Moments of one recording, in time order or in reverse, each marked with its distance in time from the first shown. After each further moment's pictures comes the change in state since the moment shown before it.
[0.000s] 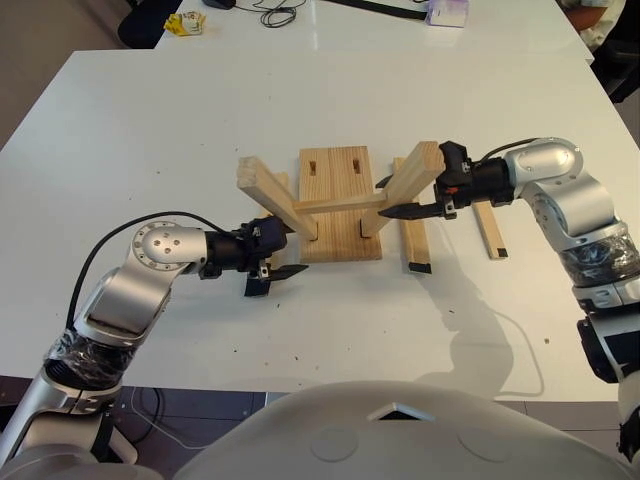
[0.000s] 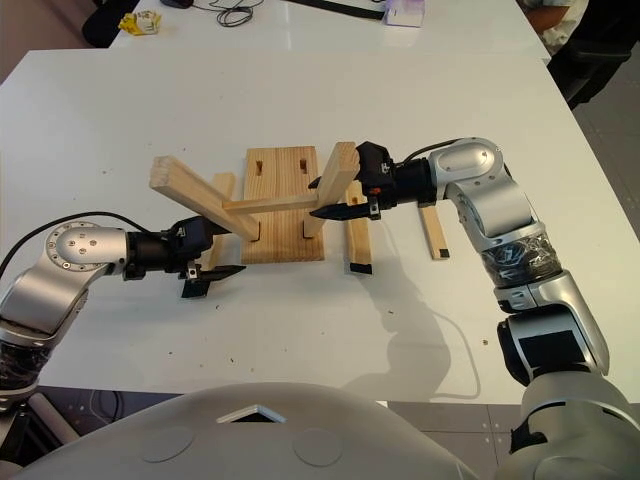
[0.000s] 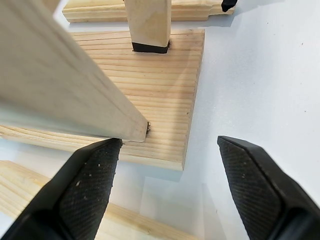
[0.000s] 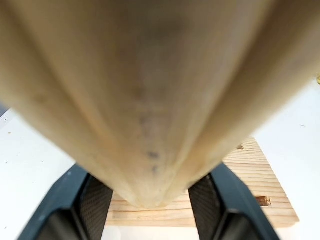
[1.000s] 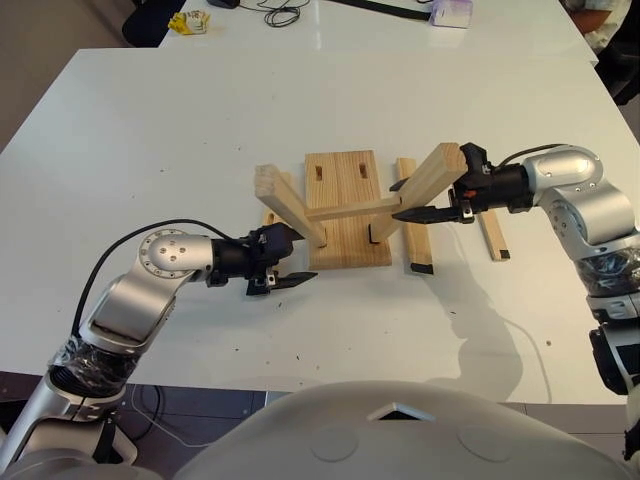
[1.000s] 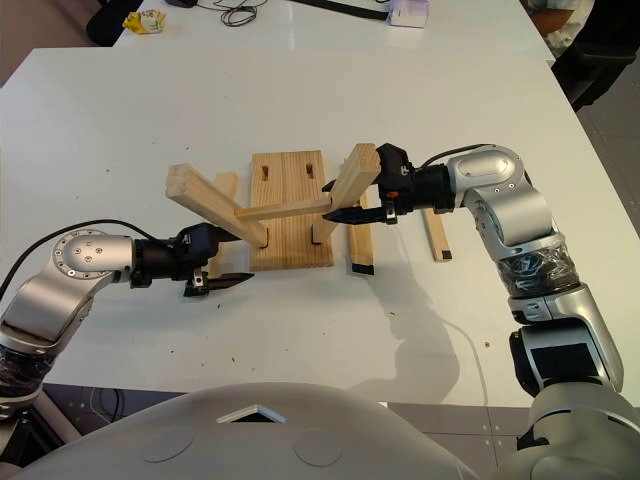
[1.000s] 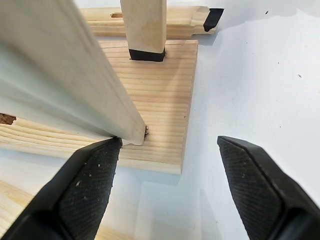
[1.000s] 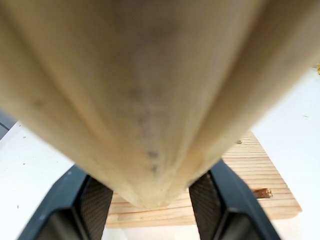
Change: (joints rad) left arm 0.027 -0.010 -0.016 -0.027 -0.050 -0.011 0.014; right arm 0.076 -0.051 -0.069 -0.043 0.044 0.051 0.017
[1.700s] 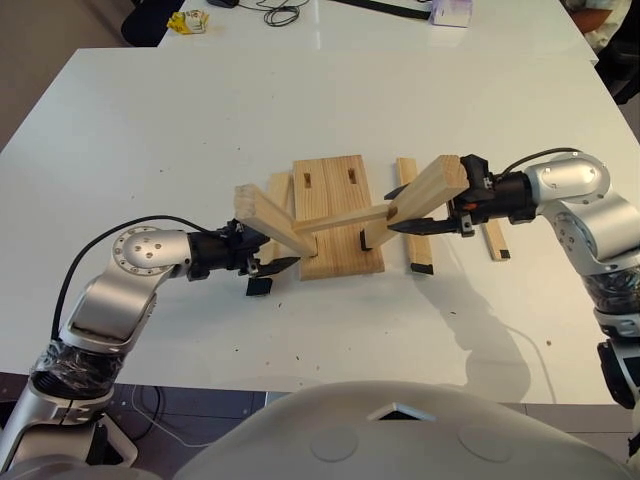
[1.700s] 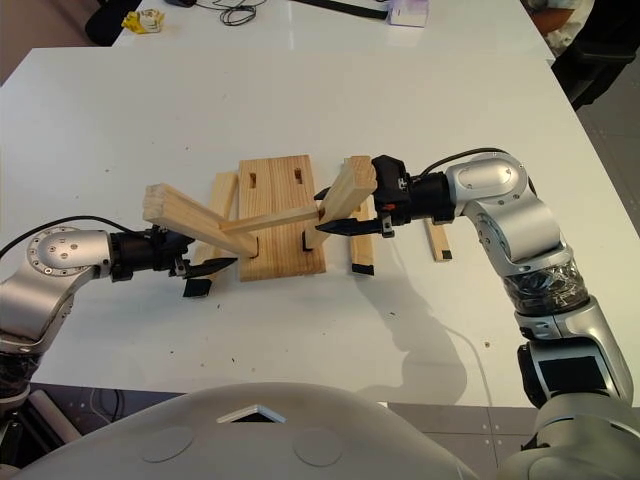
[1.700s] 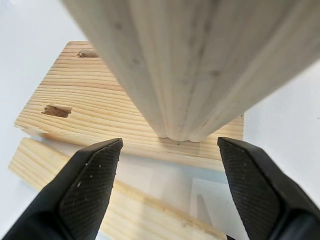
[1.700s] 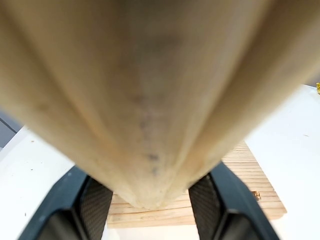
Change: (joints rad) left arm 0.034 0.016 0.095 0.042 -0.016 -0.031 0.030; right arm 0.056 -0.032 -0.017 -0.169 0.027 0.021 -0.044
